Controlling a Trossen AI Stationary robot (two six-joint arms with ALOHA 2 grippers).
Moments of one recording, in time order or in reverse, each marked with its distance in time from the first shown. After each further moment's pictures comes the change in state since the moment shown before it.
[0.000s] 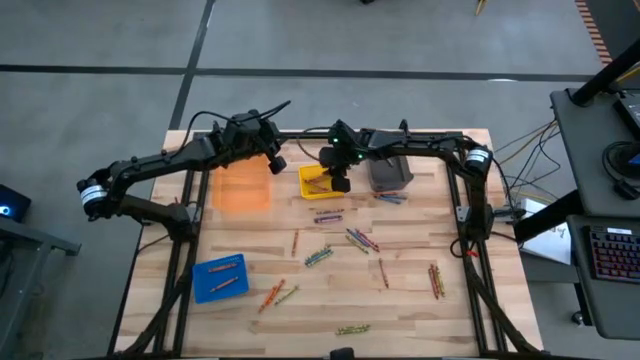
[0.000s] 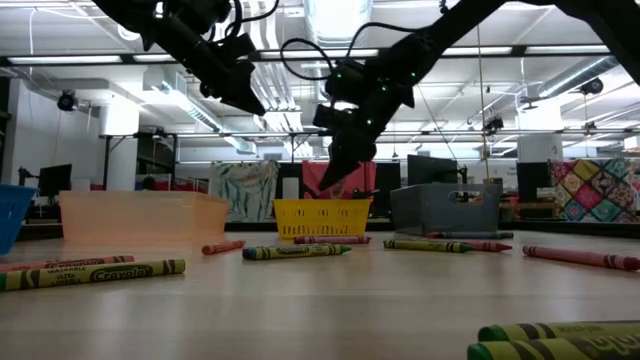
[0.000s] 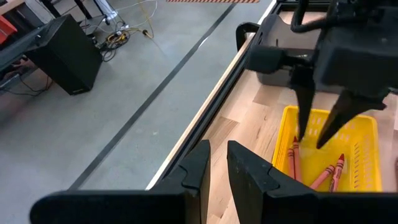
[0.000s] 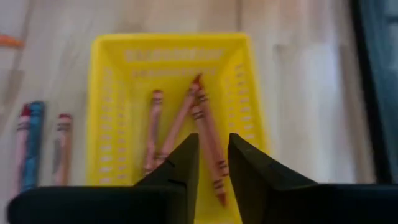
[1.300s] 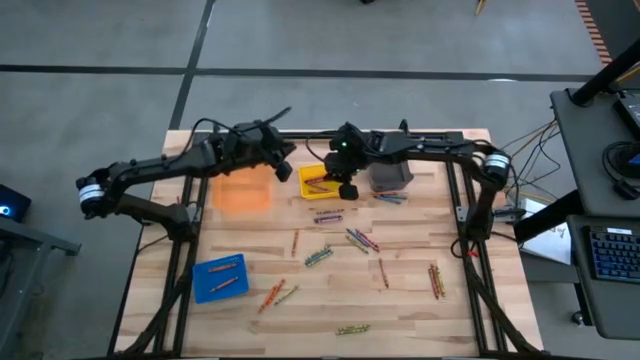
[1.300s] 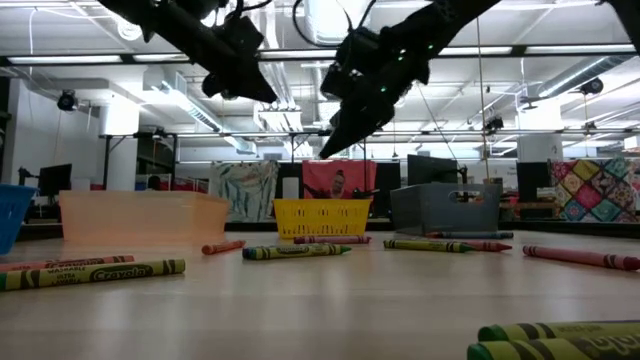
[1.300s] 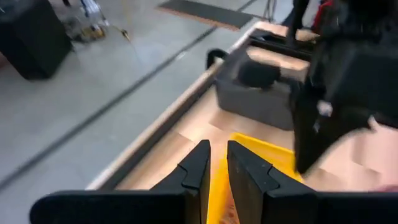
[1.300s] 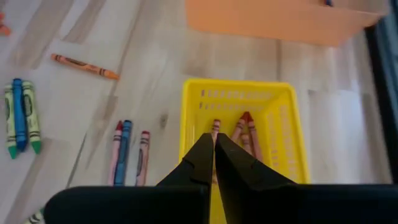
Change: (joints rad) left arm -0.120 -0.014 -0.001 0.025 0.000 -0.282; right arm 0.050 -0.168 -0.104 0.021 -0.116 0.008
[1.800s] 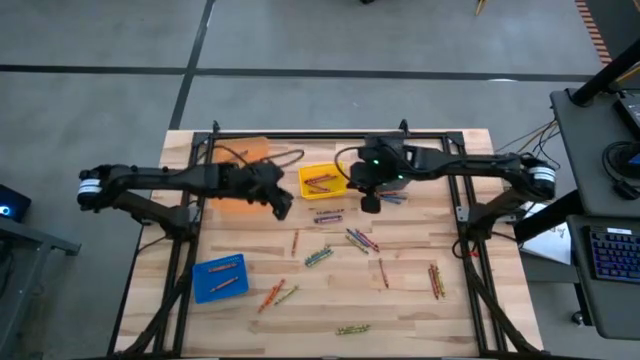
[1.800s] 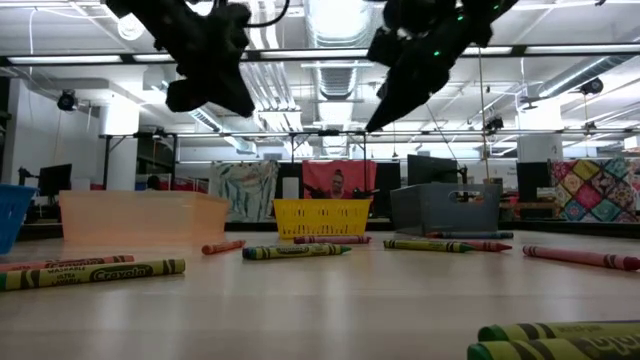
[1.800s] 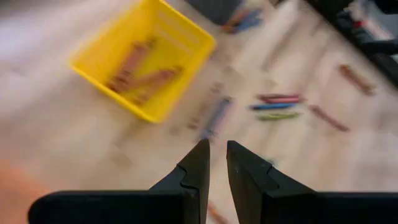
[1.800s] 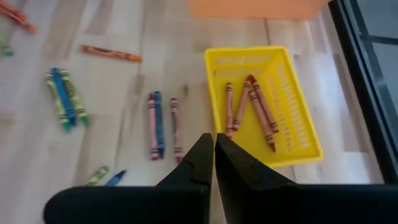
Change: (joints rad) left arm -0.302 -0.001 0.001 -0.323 0.061 -0.596; right arm 0.110 -0.348 -0.278 -0.013 0.188 0.181
